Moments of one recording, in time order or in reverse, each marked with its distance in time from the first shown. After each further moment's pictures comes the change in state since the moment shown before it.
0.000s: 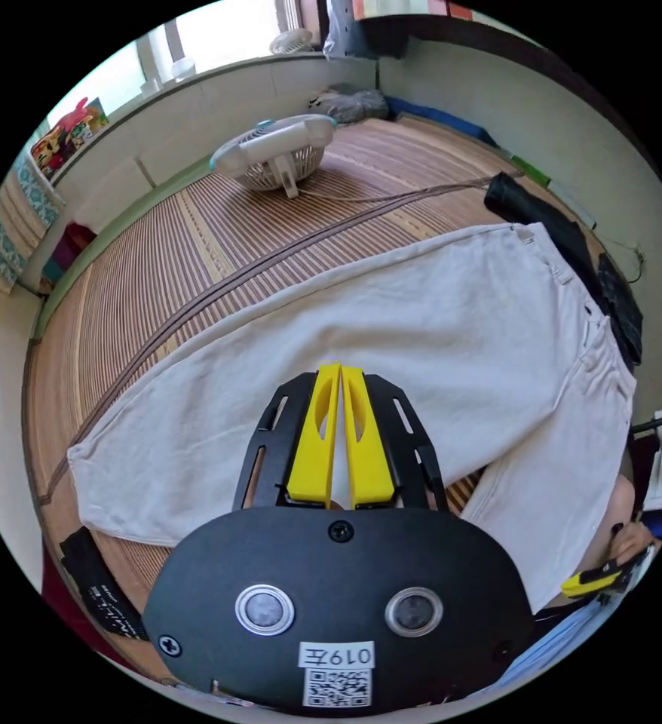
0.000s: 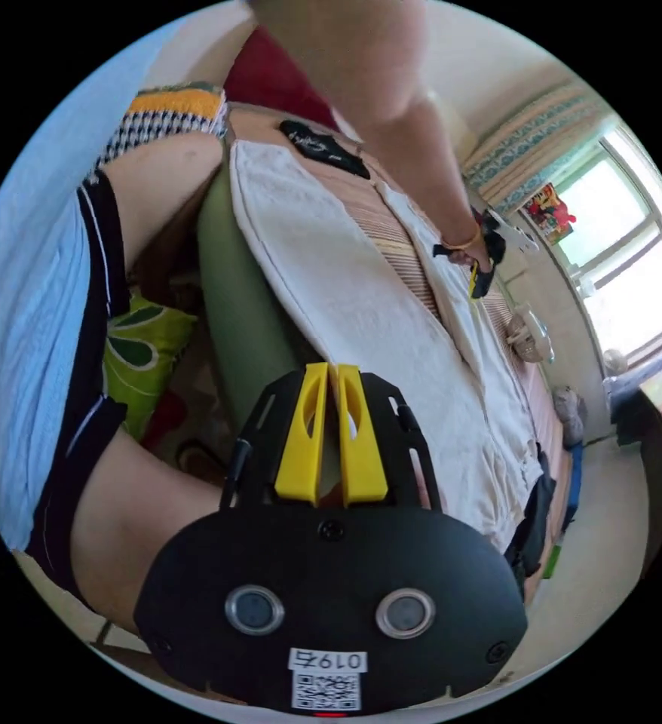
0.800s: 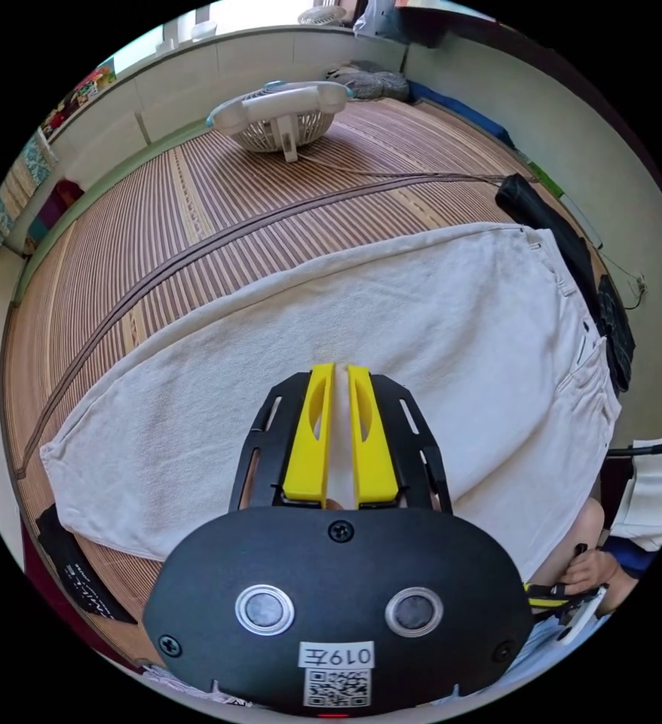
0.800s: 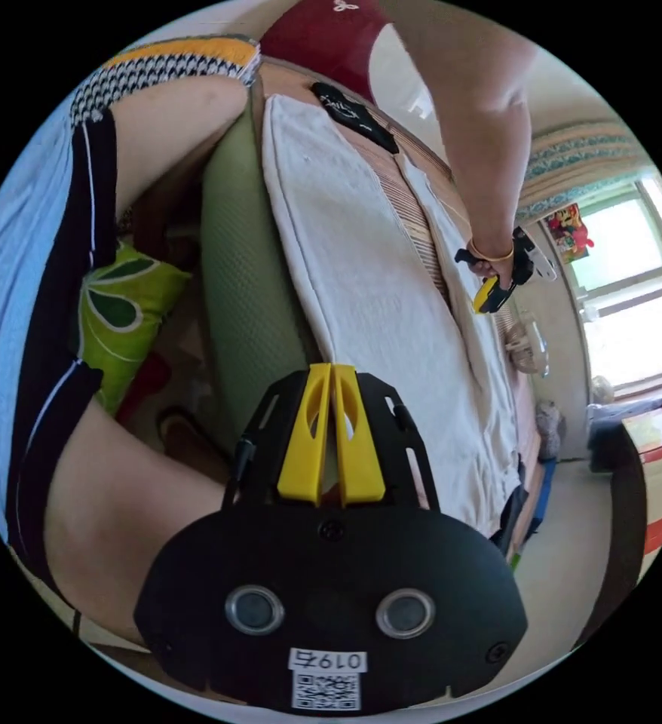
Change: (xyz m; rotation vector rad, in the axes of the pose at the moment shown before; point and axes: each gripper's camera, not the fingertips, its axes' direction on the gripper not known) left arm -0.011 -0.020 0.026 -0.121 0.038 -0.096; right arm -0.133 -0.043 0.079 -0.173 0.074 -0.177
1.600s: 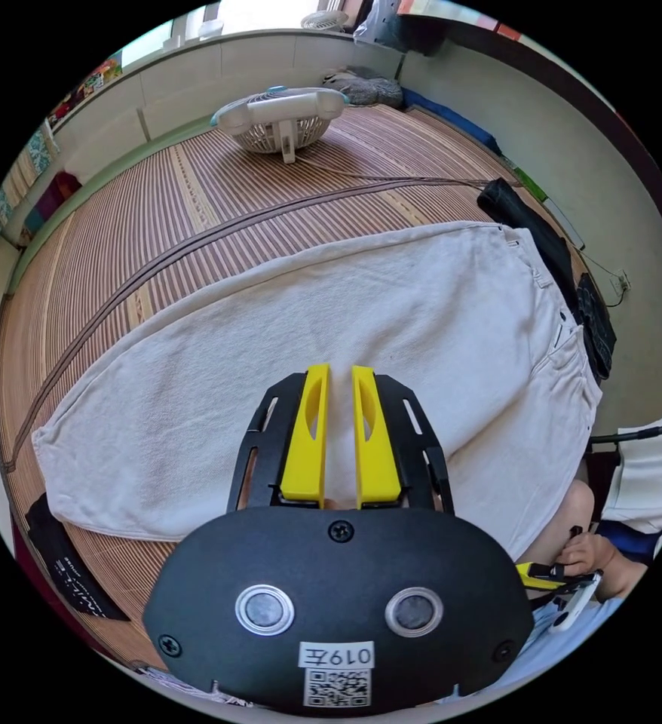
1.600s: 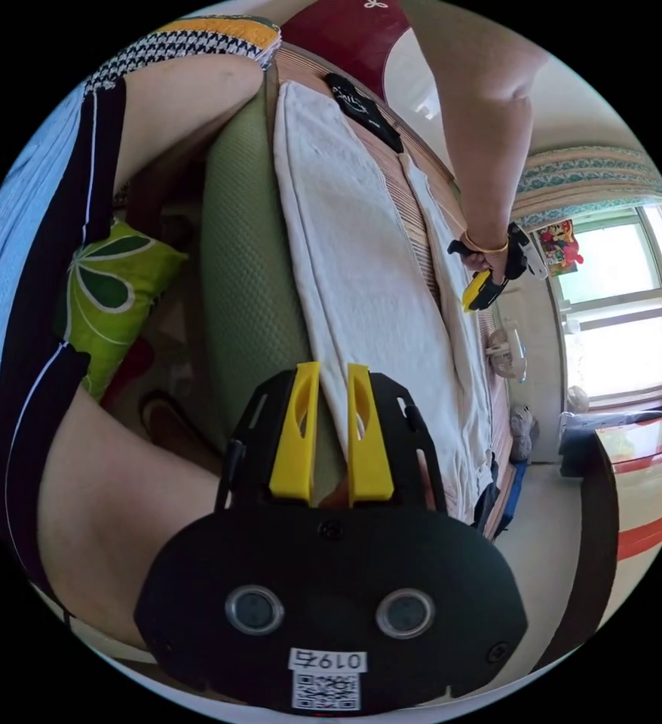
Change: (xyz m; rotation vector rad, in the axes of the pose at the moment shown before) left arm -0.041 0.066 -0.035 0.028 0.070 -0.005; right arm -0.076 -0.046 0.028 -0.067 0.117 -0.089
